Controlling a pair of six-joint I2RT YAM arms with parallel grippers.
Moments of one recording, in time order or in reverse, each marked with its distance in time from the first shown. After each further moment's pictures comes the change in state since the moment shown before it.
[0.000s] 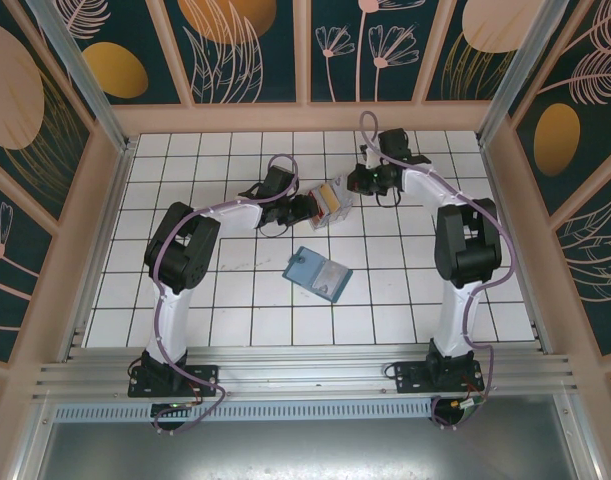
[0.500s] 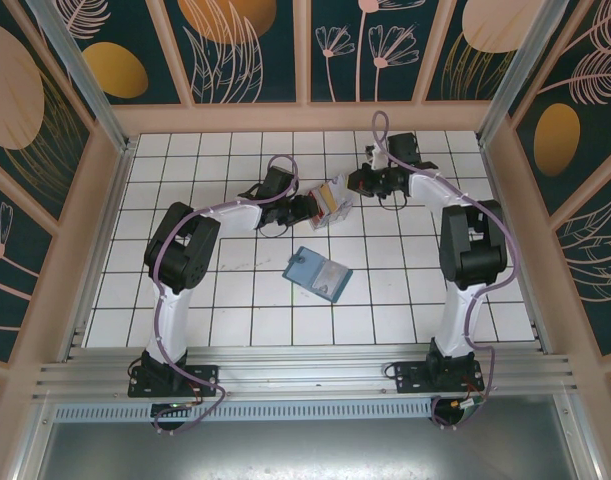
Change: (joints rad) left arm 0.000 0.000 -0.012 0.022 0.004 0.000; right arm -0.040 -0.030 -0.083 0.117 -0.172 0.101
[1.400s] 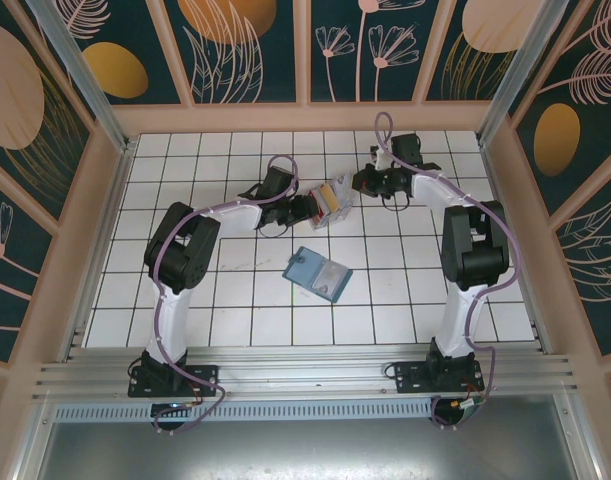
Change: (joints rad) left arm 0.000 0.000 0.000 0.000 0.002 0.000; right arm -0.011 -0.006 -0.001 -0.009 0.063 -0.019
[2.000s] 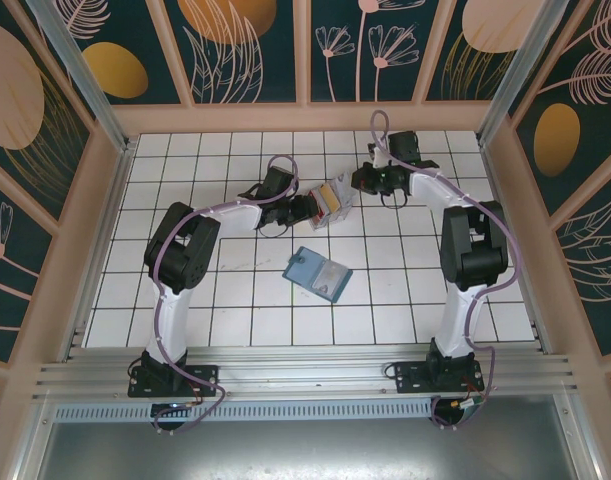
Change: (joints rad) left arm 0.000 0.000 0.000 0.000 0.000 0.000; right arm 0.020 0.000 0.013 -0.011 0.053 -0.044
